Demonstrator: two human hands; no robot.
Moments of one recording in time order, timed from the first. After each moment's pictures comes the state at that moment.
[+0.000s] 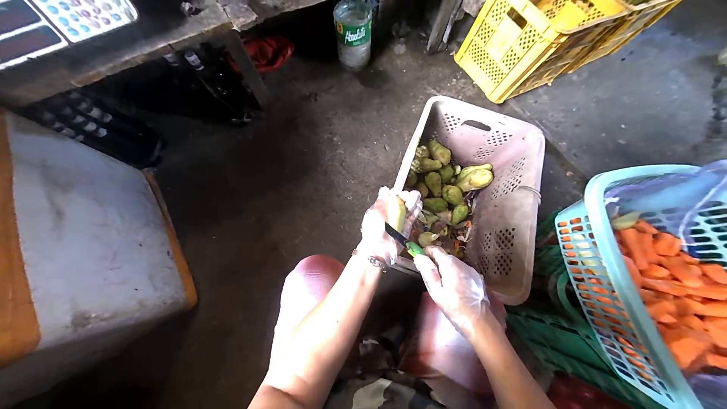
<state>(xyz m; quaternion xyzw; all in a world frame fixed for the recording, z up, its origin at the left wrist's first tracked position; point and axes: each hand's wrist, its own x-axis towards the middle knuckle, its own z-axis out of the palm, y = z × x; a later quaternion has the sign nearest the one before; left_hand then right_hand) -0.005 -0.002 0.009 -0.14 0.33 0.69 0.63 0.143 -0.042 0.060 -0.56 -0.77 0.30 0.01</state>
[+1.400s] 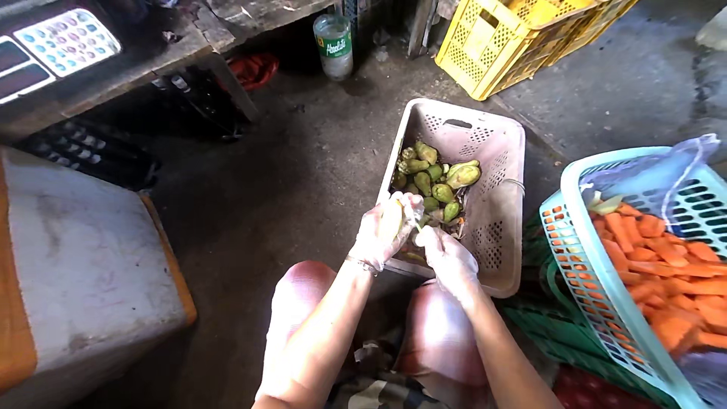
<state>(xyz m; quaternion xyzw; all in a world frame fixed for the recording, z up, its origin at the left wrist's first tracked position) 0.009 0.001 -0.002 -0.07 0.25 0.65 0.71 0.161 -0.009 0.044 -0.61 -0.66 0.43 0.10</state>
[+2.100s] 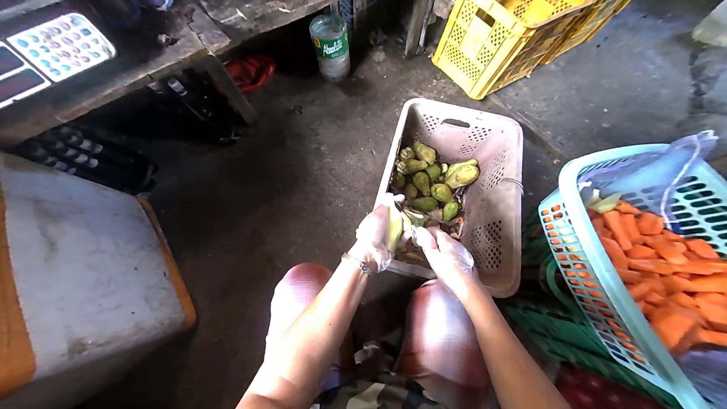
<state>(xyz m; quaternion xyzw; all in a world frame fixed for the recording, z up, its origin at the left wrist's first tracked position) 0.012 0.003 0.010 -0.01 0.50 0.55 0.67 0.160 0.005 0.043 -0.62 -0.69 0.38 -0.01</state>
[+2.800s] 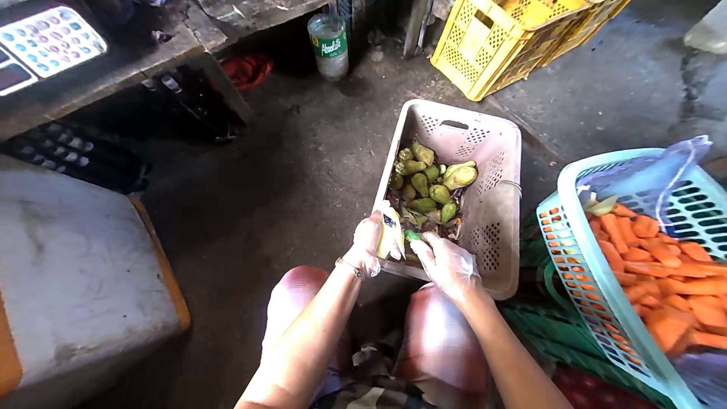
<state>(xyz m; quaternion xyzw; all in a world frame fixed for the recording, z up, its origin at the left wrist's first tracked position) 0.004 -0.005 0.010 0.01 0.56 0.52 0.65 0.156 0.003 0.053 -0.58 -0.75 0.31 -0.08</state>
